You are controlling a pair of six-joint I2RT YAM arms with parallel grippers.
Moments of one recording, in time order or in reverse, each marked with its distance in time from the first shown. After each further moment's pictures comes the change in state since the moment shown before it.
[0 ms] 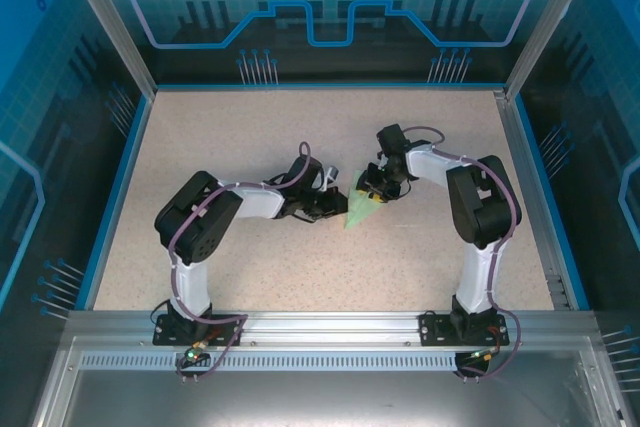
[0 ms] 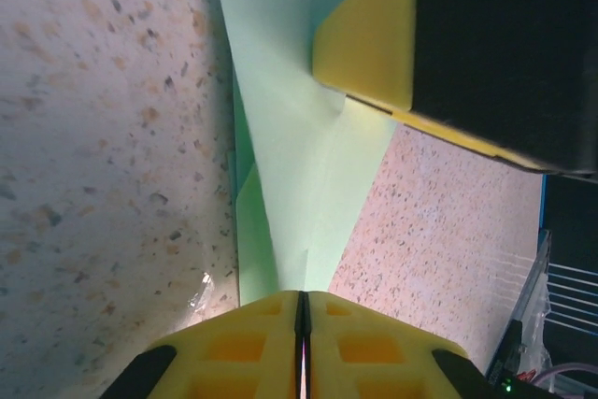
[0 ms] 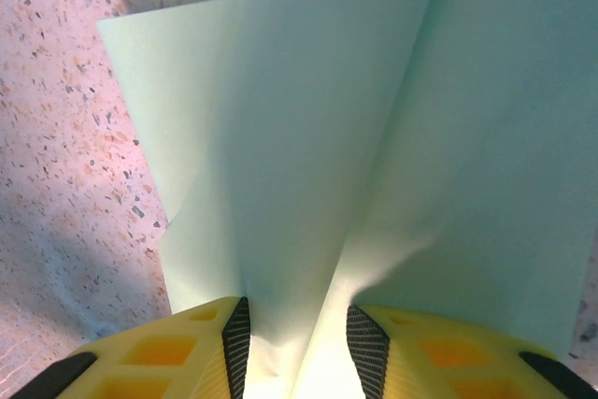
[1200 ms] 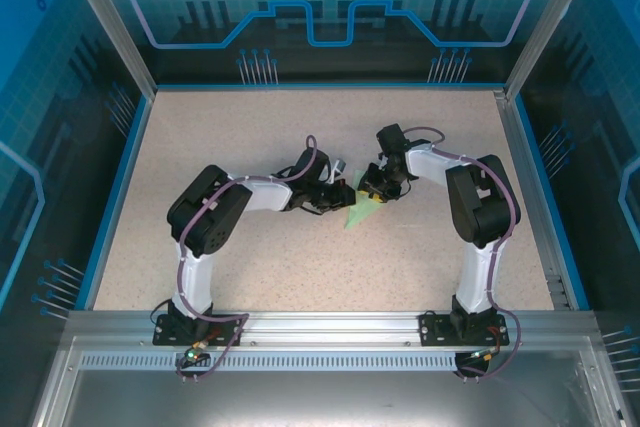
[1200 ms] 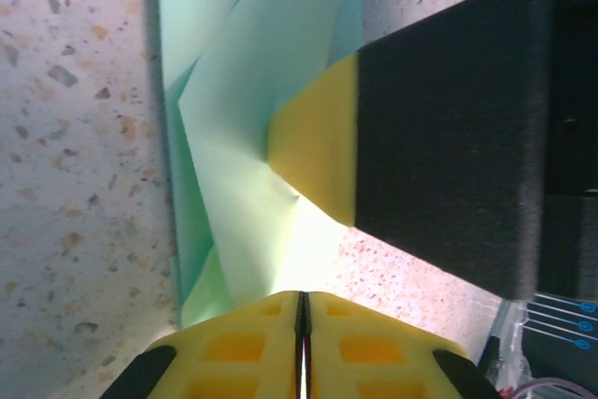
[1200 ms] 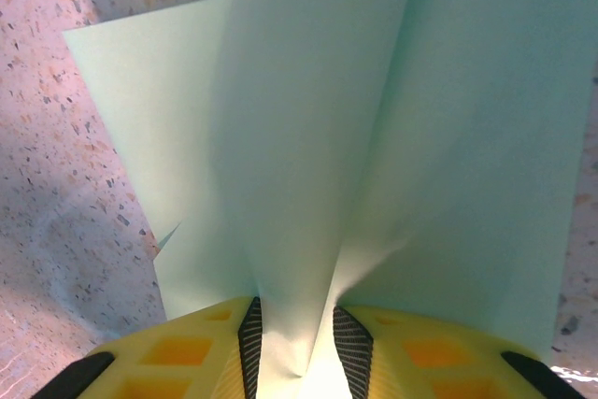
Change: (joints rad) left arm -0.003 0.099 0.124 -0.005 0.031 -0.013; right arm 0.000 0.006 0.006 -0.016 0.011 0.030
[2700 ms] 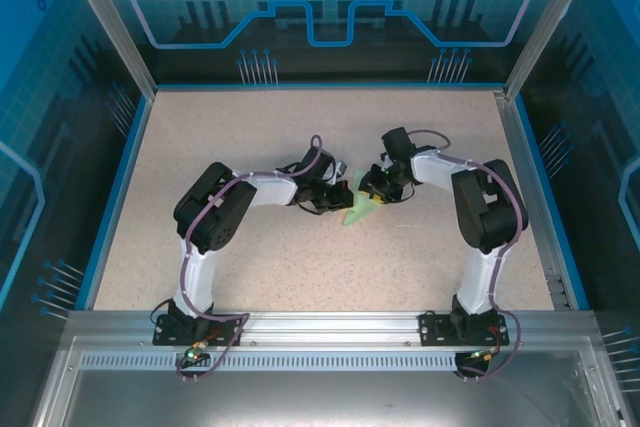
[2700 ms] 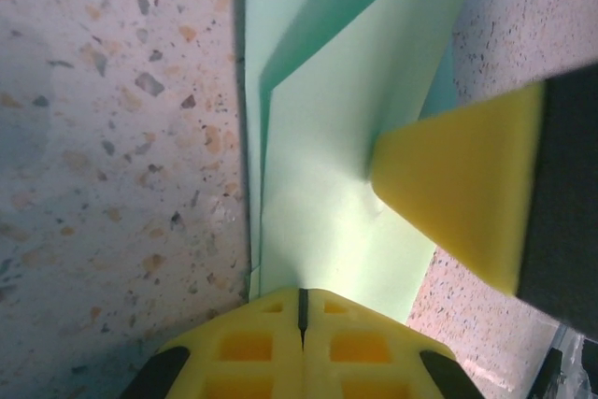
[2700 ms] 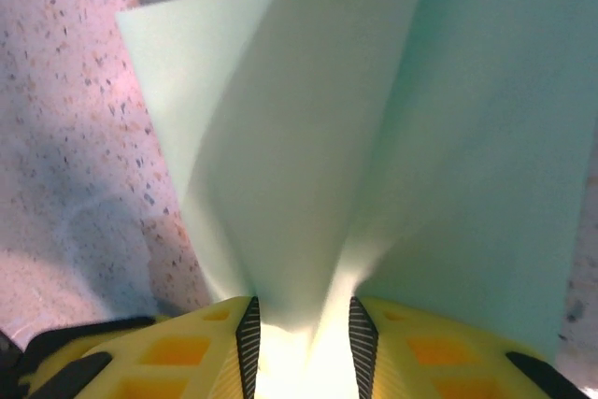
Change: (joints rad) left arm -0.001 0.049 0.092 -0.176 -0.053 0.083; right arm -0.023 -0.082 -0.109 0.121 -0.061 -0.020
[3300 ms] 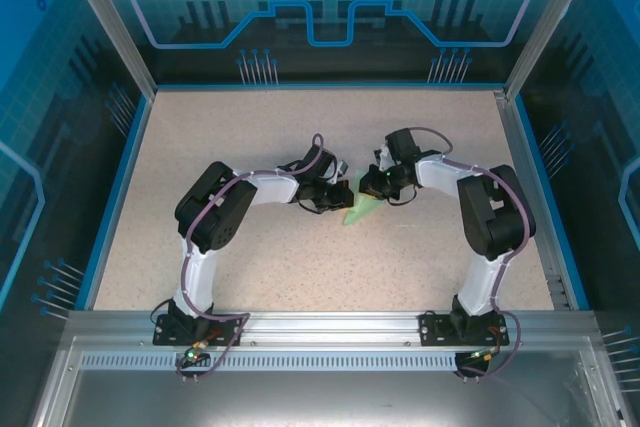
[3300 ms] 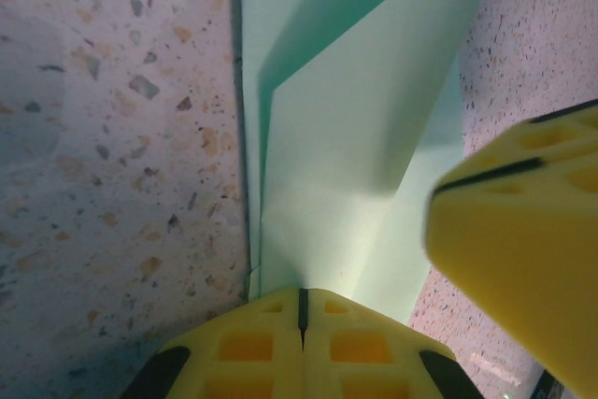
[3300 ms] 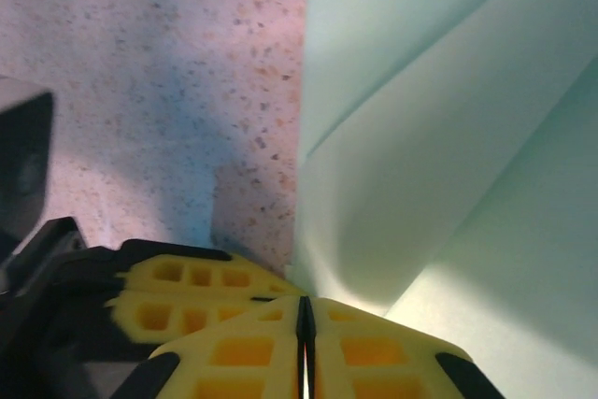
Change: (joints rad) left arm -0.002 0.007 0.028 -0.051 0.000 0.022; right arm 0.004 -0.041 -0.049 0.091 -0.106 -0.150
